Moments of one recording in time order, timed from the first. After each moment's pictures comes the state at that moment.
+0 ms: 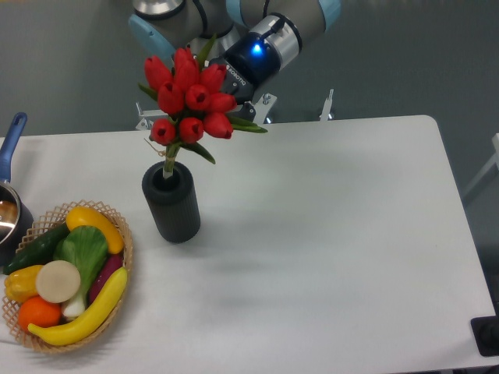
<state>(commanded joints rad) 2.79 -1.46 -2.14 -0.71 0.05 0.95</state>
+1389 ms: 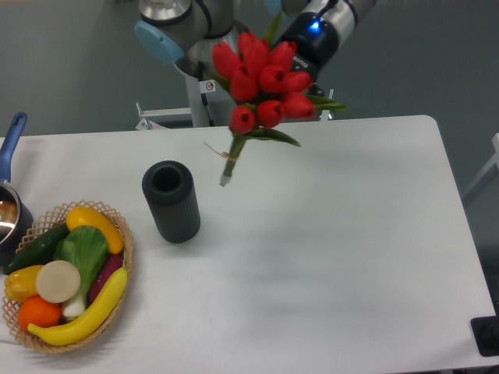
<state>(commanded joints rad) 2.95 -1.53 -2.01 -0.70 0.12 0.98</state>
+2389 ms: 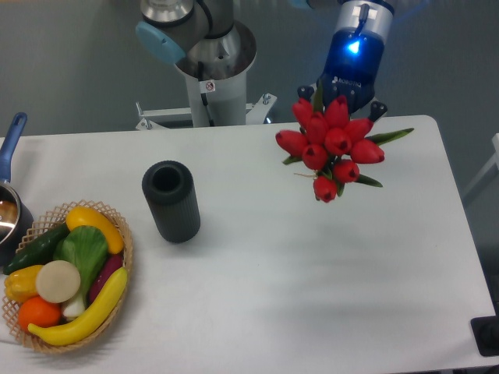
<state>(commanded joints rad) 2.91 -1.56 -1.93 -0.70 0.72 1.11</state>
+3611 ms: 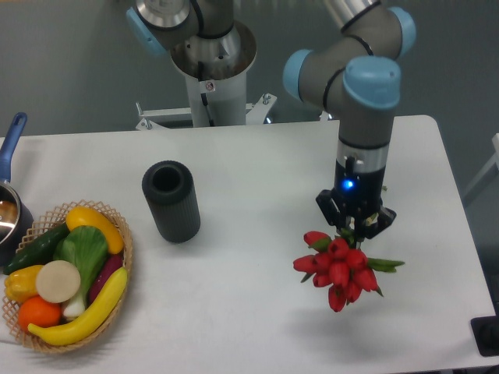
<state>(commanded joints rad) 2.66 -1.97 -1.55 -0.93 1.41 1.25</state>
